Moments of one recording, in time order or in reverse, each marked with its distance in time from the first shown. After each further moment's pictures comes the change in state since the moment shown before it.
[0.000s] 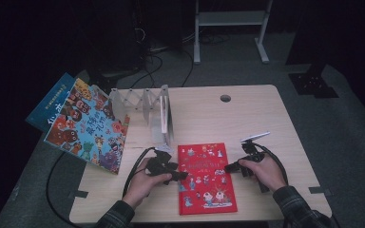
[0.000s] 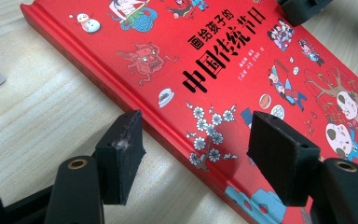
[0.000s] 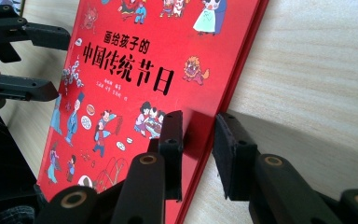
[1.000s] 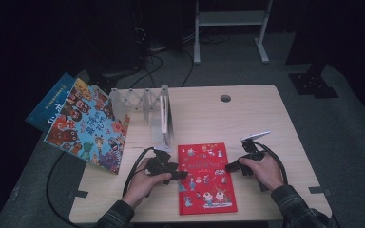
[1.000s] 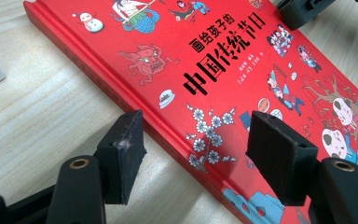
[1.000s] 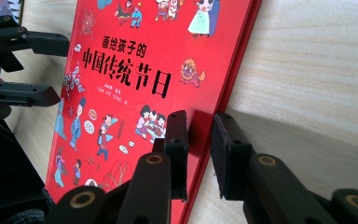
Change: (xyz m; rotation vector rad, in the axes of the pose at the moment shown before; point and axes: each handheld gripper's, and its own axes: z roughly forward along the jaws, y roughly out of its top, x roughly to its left) left arm 0.002 -0.001 0.000 -0.021 -0.013 -0.028; right arm 0.001 0.003 -0.002 0.011 -0.002 0.044
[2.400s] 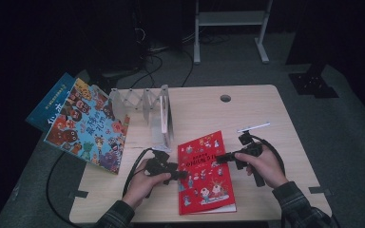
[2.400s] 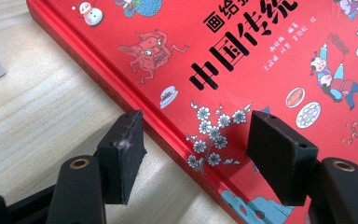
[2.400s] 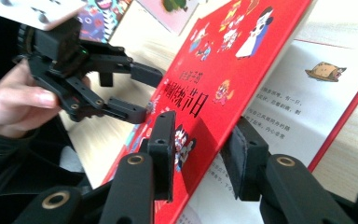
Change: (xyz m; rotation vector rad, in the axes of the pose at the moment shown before) left arm 0.002 -0.003 -0.001 -0.028 -0.017 -0.030; right arm 0.046 0.006 -0.026 -0.156 0.143 -0.235
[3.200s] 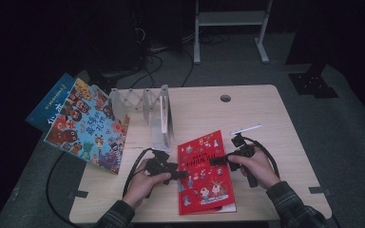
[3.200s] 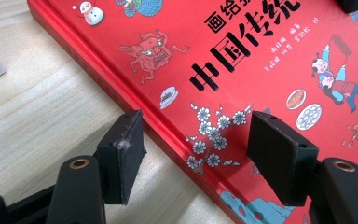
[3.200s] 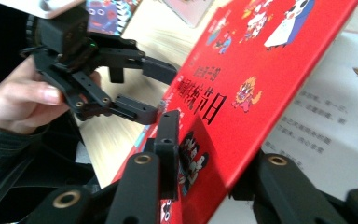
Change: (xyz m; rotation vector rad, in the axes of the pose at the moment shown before) left arm 0.001 0.000 0.000 -0.002 -0.011 -0.015; right arm -0.002 0.000 0.024 0.026 0.074 -0.014
